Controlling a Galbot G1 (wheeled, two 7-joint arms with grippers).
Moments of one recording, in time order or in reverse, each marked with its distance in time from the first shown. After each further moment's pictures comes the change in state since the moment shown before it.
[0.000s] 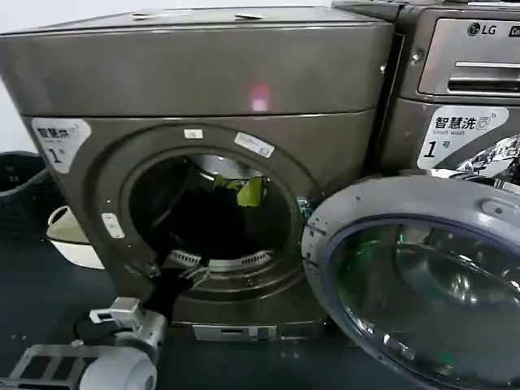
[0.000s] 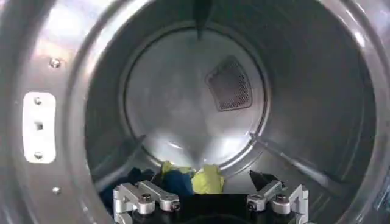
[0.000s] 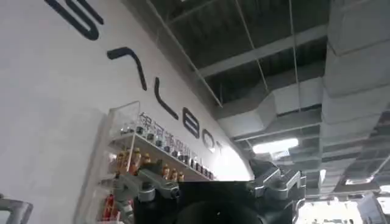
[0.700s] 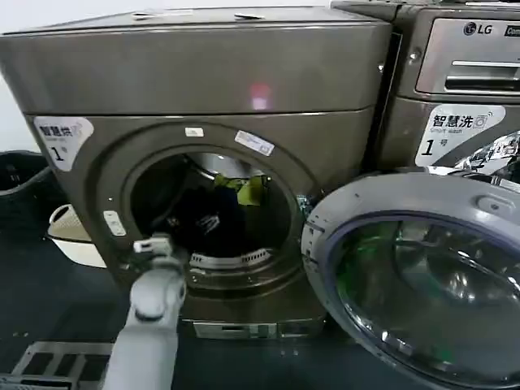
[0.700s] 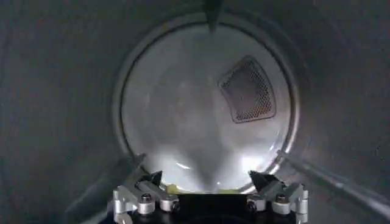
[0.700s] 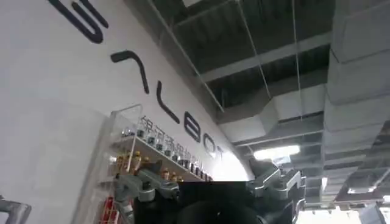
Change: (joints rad) left arm -0.594 0.001 0.102 0.822 0.127 -0.162 0.106; right arm 0.004 -0.004 0.005 0.001 0.031 0.002 -0.002
